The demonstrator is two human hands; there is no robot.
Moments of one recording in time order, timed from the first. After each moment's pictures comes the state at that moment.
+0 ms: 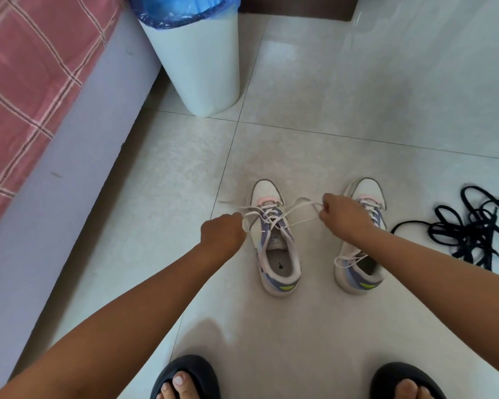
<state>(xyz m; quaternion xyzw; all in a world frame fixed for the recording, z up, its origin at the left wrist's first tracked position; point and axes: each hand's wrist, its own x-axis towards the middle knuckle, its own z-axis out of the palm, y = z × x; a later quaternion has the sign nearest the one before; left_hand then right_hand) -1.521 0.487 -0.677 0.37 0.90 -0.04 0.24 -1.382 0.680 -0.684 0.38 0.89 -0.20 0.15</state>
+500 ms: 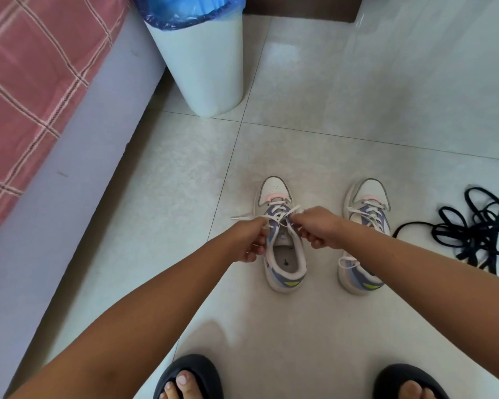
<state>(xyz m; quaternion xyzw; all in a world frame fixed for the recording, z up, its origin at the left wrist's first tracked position) -1.507 0.509 -0.674 -0.09 0.71 0.33 0.61 -1.411 0.642 -0.677 0.48 0.60 -0.60 0.22</state>
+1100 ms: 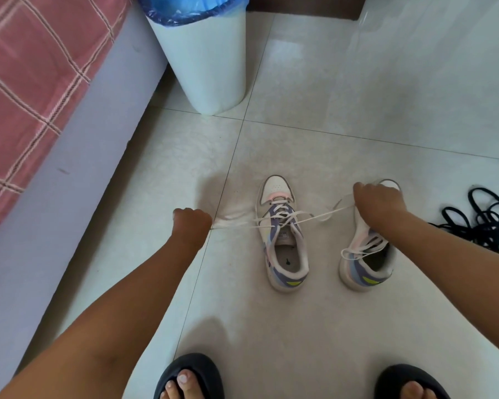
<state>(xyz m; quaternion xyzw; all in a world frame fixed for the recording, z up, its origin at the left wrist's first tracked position) -1.575 0.445 -0.694 0.42 0.85 -0.30 0.13 -1.371 0.720 -0.672 0.32 0.90 0.07 0.28</state>
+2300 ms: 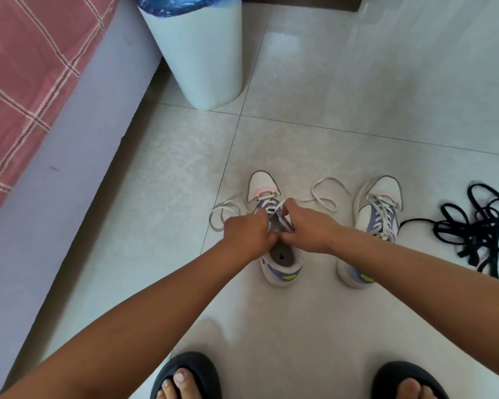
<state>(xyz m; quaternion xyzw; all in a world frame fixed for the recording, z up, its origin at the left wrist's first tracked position) -1.493 0.510 -0.666 0.41 0.87 -0.04 0.26 -1.410 0.622 -0.658 0.22 0.89 -0.31 0.24</state>
